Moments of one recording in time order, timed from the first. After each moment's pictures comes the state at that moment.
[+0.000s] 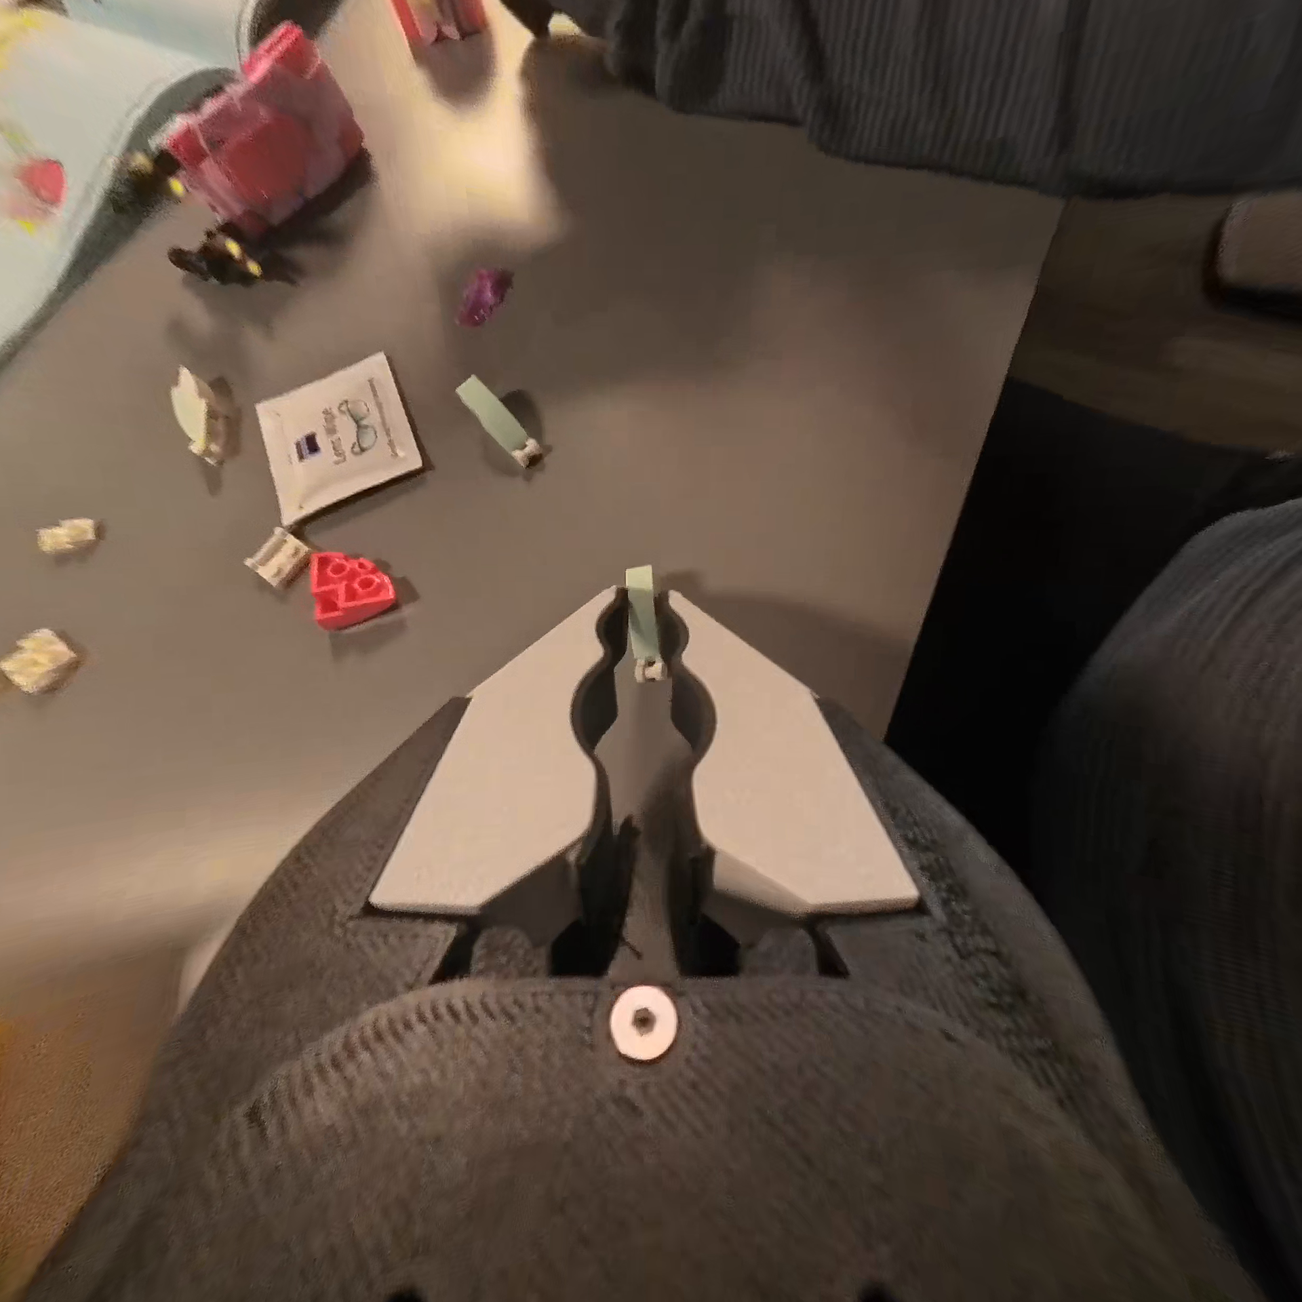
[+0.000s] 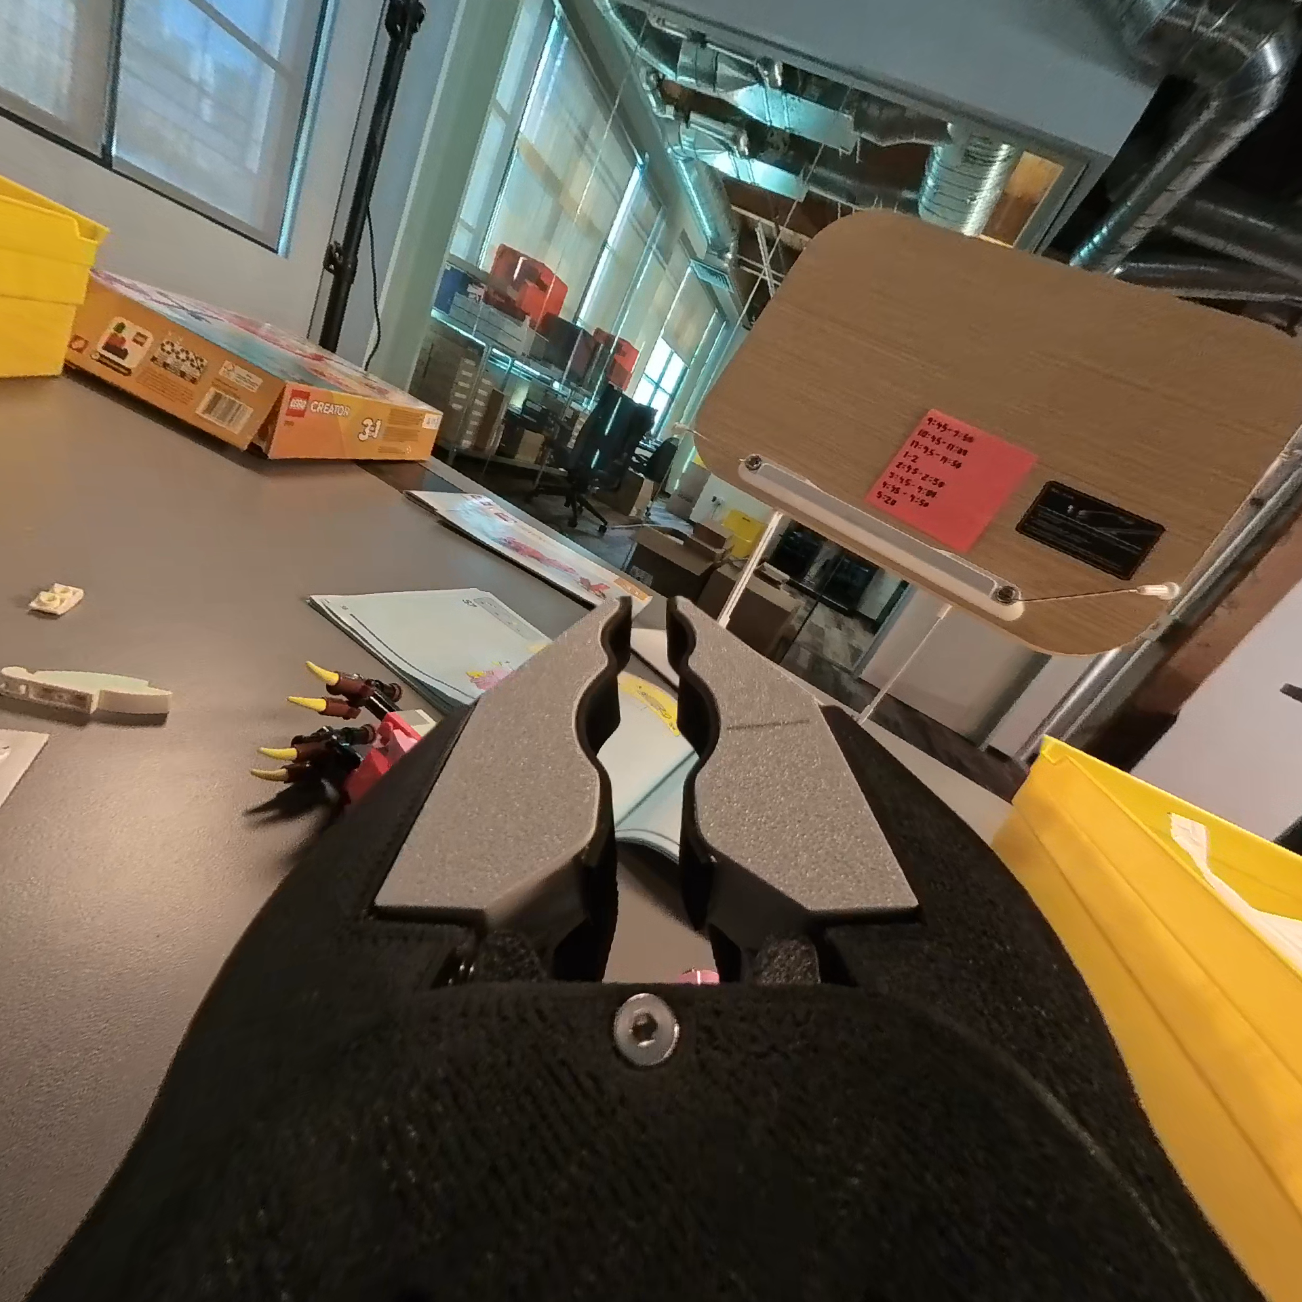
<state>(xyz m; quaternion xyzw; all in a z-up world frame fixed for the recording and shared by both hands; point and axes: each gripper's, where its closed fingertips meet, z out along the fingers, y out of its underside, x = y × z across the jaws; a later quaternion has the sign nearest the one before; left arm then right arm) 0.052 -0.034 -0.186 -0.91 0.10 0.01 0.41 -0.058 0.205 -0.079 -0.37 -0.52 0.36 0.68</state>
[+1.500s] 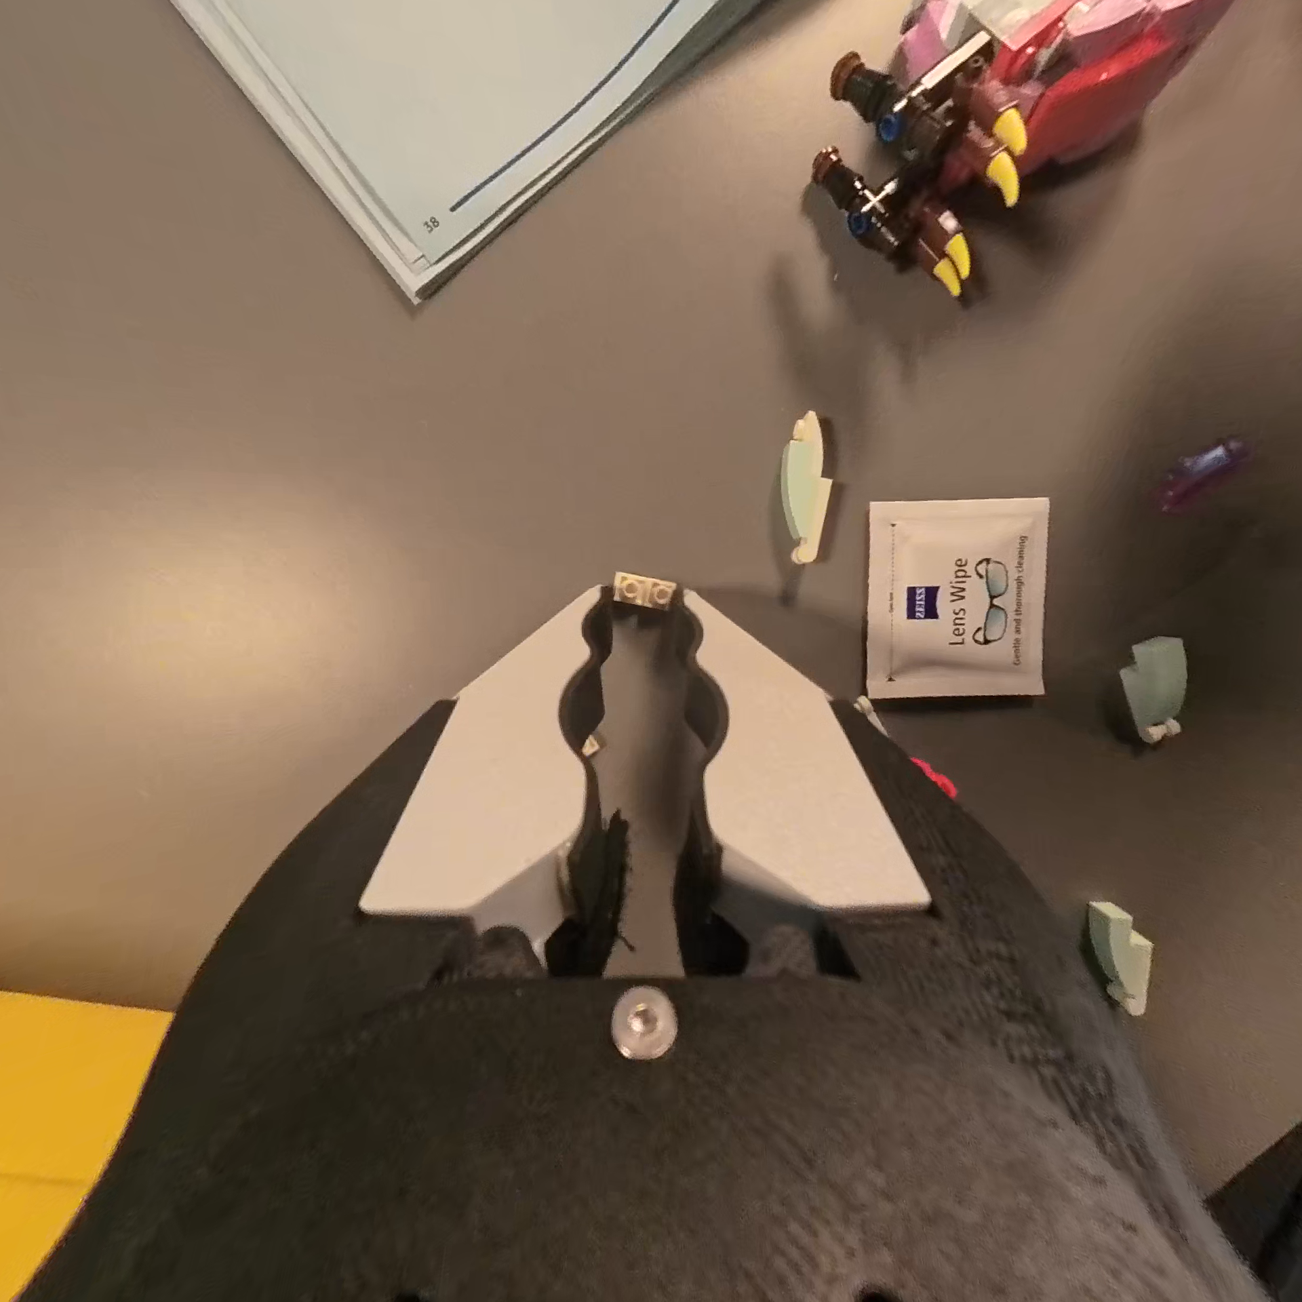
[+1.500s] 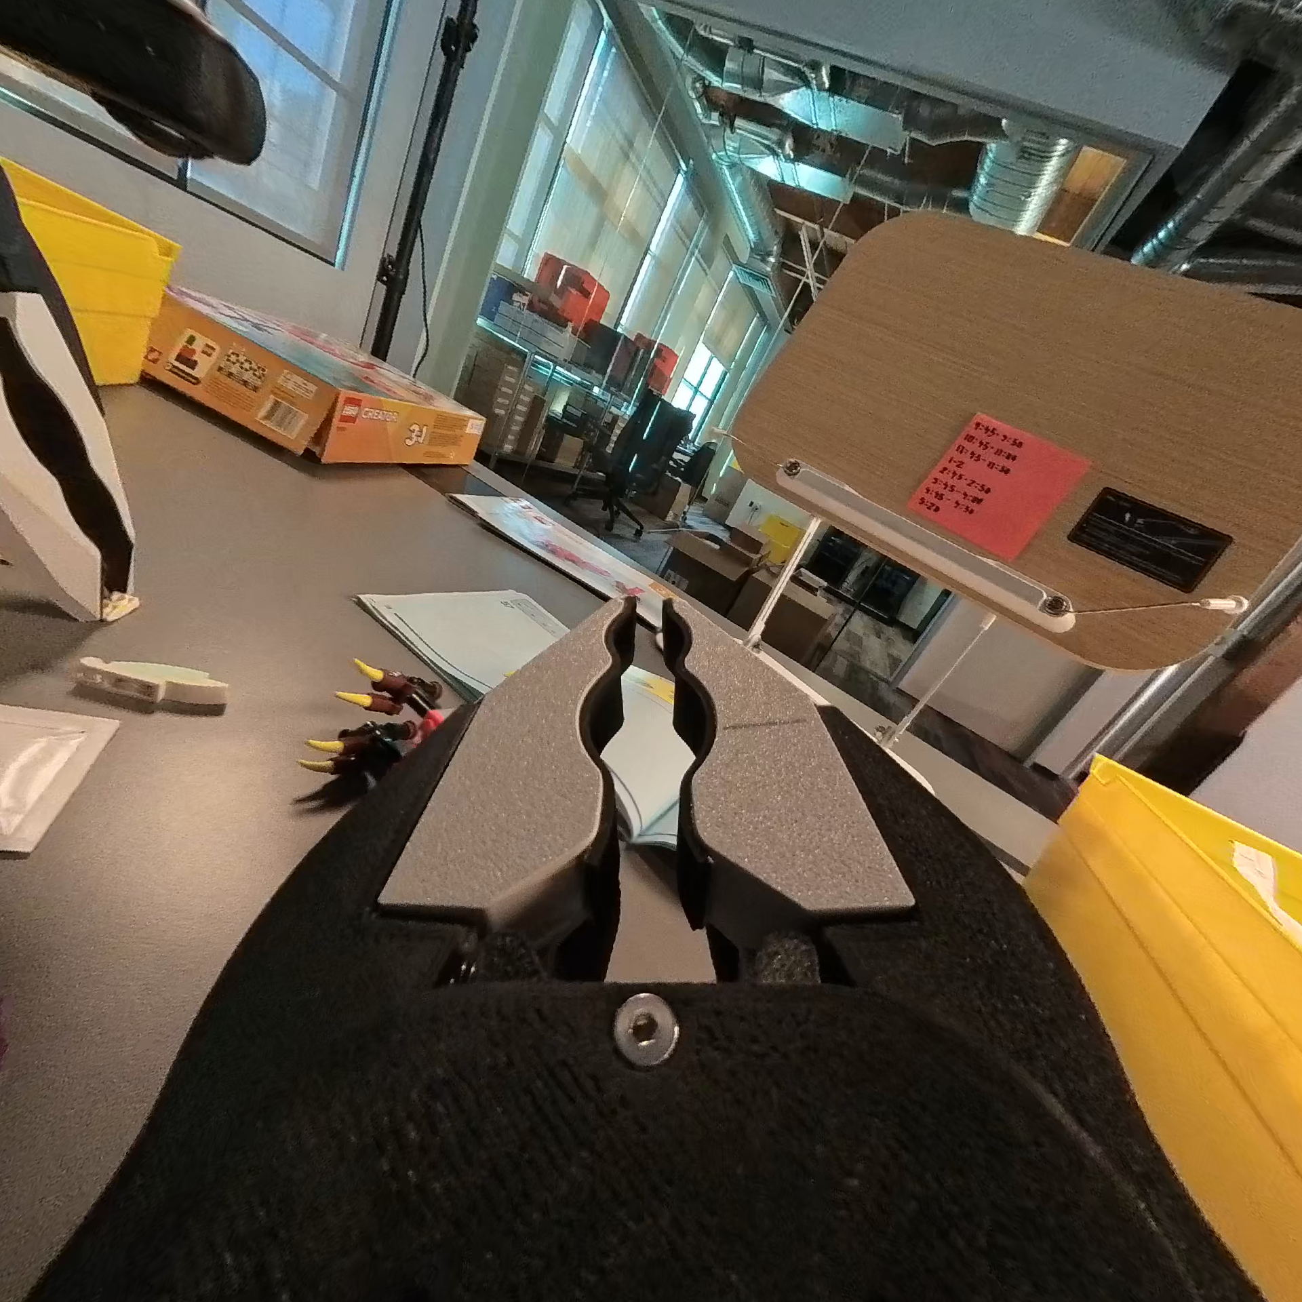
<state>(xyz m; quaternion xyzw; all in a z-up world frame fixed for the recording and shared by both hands) -0.130 0.032 -0.196 -0.97 -0.10 0.02 0.23 -0.059 0.195 -0.082 -0.36 -0.54 0.38 0.66</state>
